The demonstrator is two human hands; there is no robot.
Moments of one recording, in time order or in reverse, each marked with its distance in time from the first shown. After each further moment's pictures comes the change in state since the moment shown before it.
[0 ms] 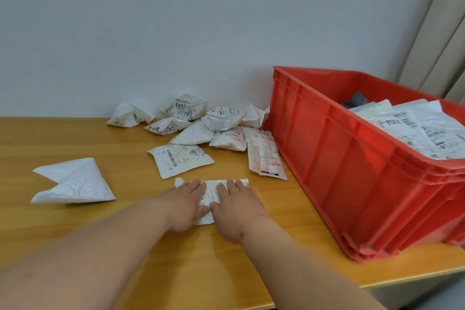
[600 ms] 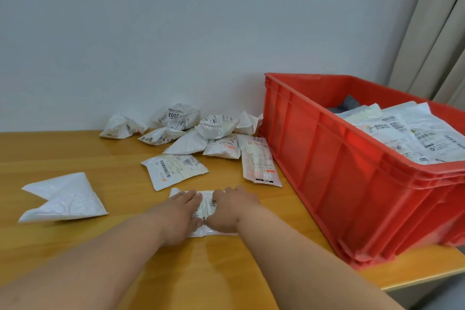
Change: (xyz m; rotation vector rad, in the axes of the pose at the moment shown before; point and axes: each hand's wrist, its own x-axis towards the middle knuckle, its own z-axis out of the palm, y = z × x) left_hand 0.002 0.002 0.000 -0.030 0.020 -0.014; right_hand 0.005 0.001 -0.034 0.064 -0.124 0.060
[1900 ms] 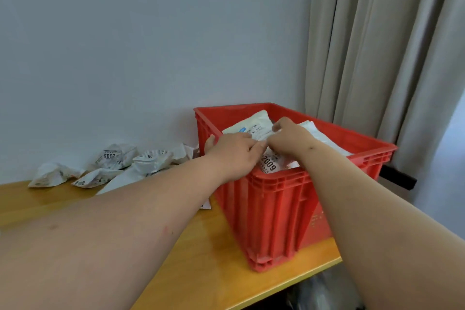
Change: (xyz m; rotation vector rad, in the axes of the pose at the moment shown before) left_hand -0.024 0.265 -0.170 -0.189 0.634 0.368; right_hand -0.158 0.207 -0.173 0.568 0.615 0.398
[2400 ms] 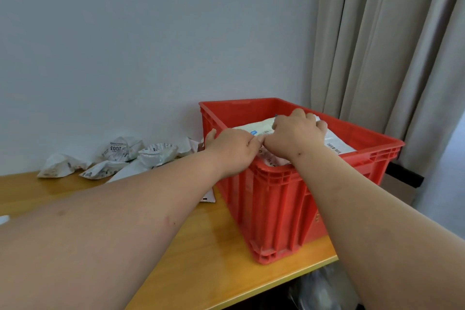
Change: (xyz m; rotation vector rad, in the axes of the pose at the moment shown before) left_hand -0.003 -0.011 0.002 -0.025 0.055 0.004; right_hand -0.008 0.000 0.013 -0.521 0.278 -0.157
